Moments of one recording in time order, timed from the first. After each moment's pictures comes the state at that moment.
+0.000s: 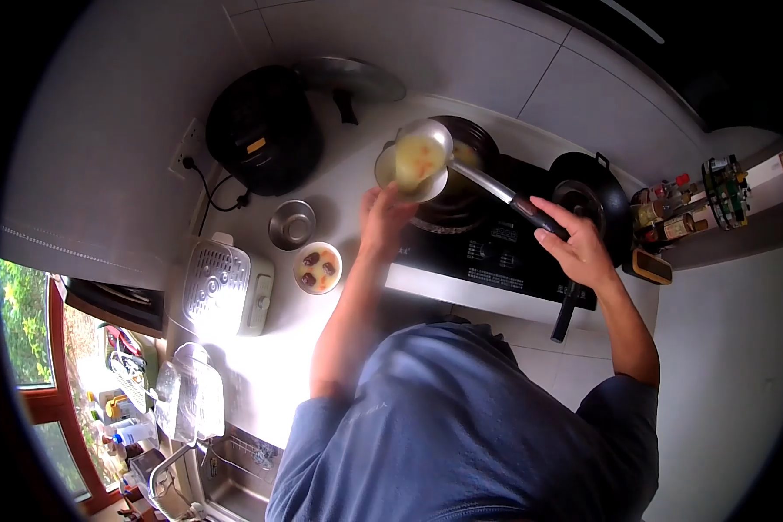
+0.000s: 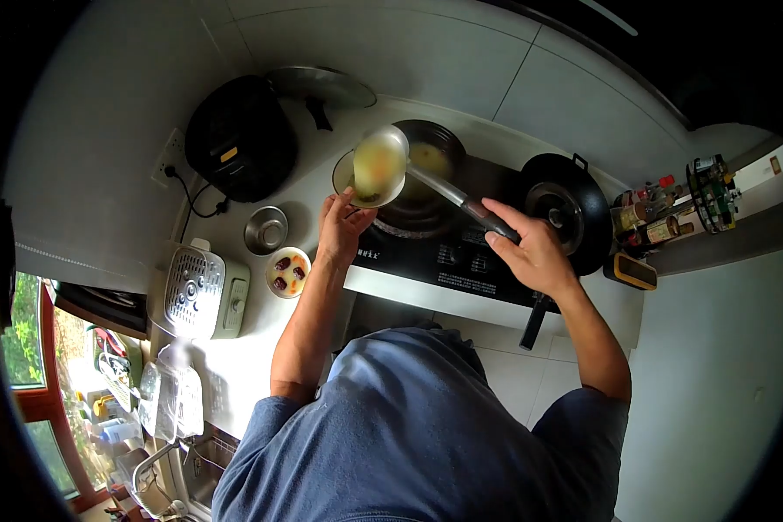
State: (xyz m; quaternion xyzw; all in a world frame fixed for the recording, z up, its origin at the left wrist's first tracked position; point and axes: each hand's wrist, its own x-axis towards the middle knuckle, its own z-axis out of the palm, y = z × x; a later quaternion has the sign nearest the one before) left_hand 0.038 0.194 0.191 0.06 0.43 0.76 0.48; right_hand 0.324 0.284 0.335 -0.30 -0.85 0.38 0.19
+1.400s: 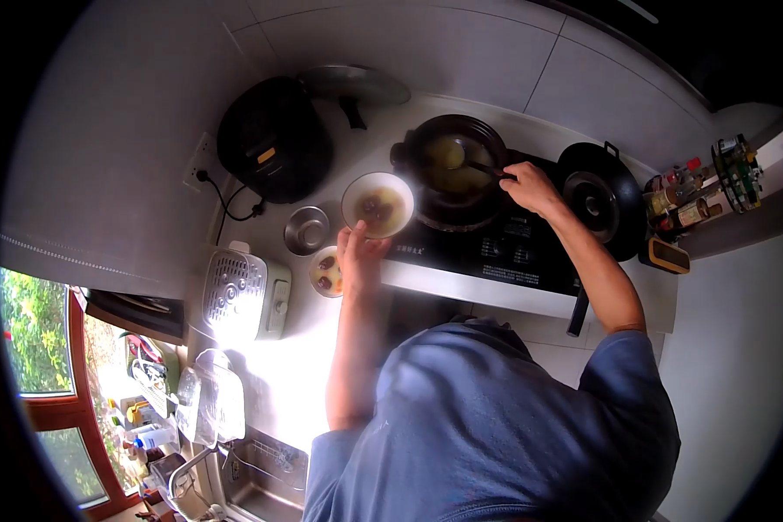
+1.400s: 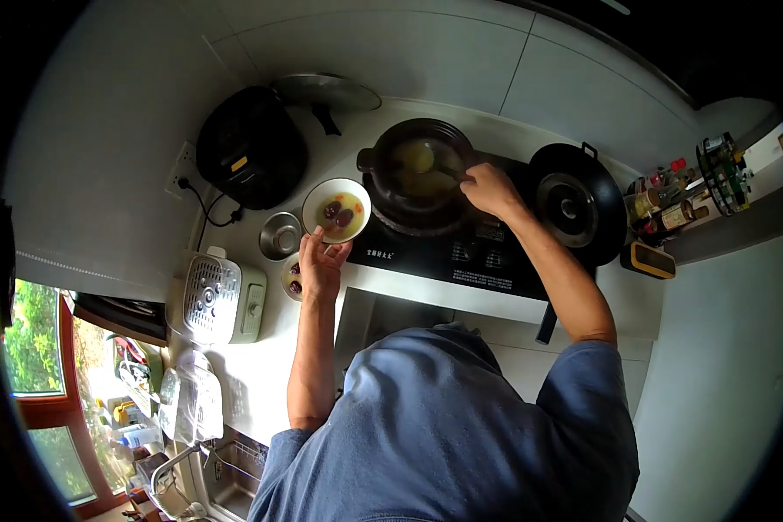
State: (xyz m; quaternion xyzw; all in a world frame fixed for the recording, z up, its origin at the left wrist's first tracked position) left_hand 0.022 0.118 0.173 0.06 0.44 0.79 0.42; right_hand 0.248 0.367 0.236 -0.42 -0.86 0.27 0.14
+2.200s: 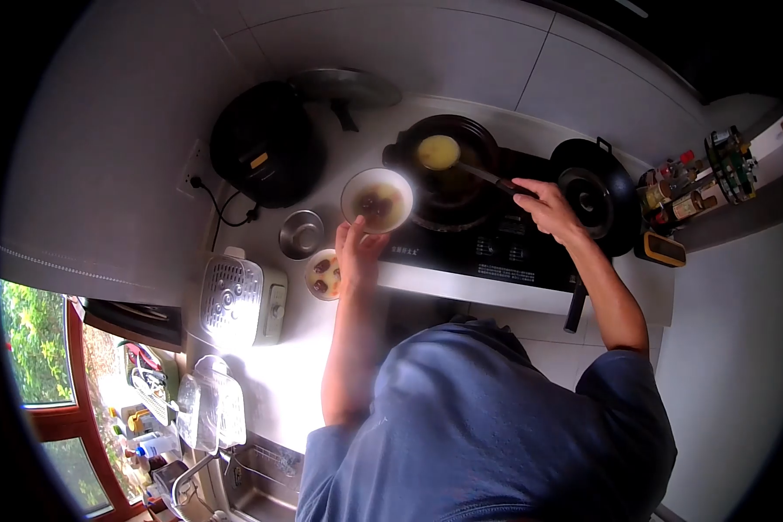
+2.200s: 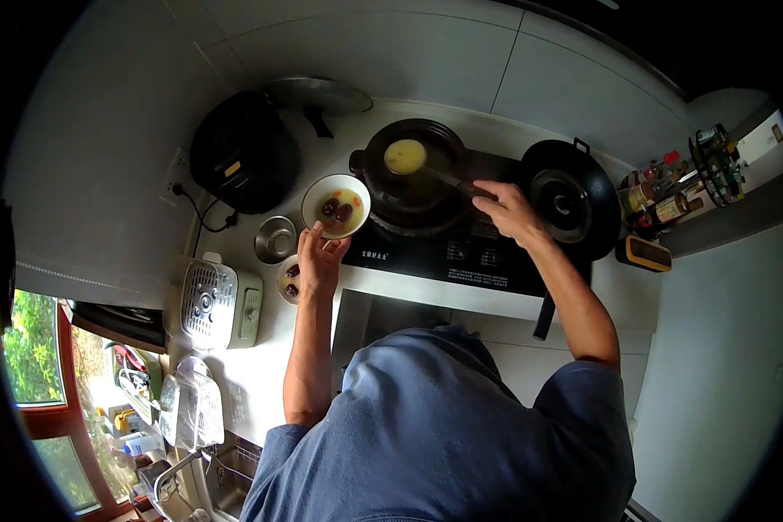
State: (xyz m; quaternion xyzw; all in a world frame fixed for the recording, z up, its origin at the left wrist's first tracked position) left_hand 0.019 0.131 0.171 0.07 0.43 0.79 0.44; right_hand 0.302 0.338 0.254 -0.44 -0.71 0.53 0.16
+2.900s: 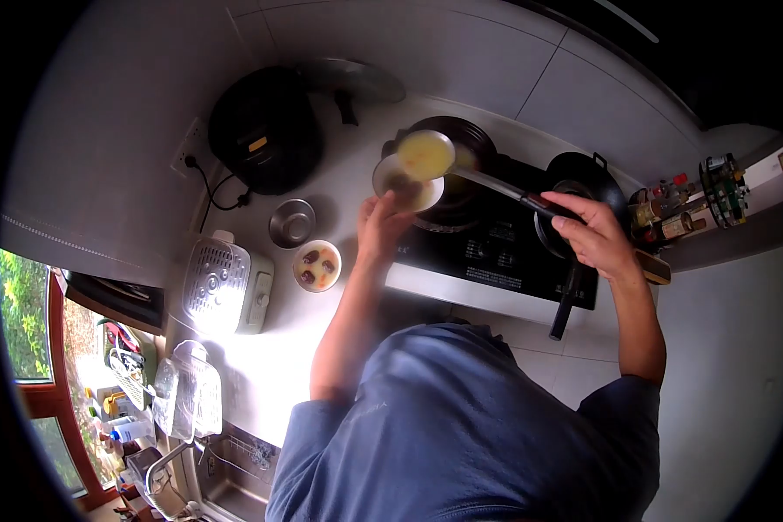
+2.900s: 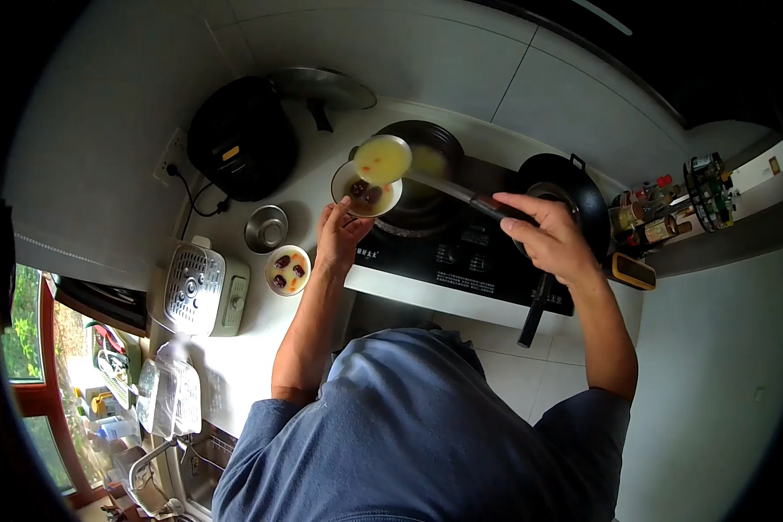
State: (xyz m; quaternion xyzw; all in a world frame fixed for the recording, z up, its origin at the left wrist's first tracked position) left_hand 0.044 0.175 0.182 0.06 0.45 0.75 0.48; right_hand 0.330 0.282 0.380 -0.39 -0.68 0.60 0.14
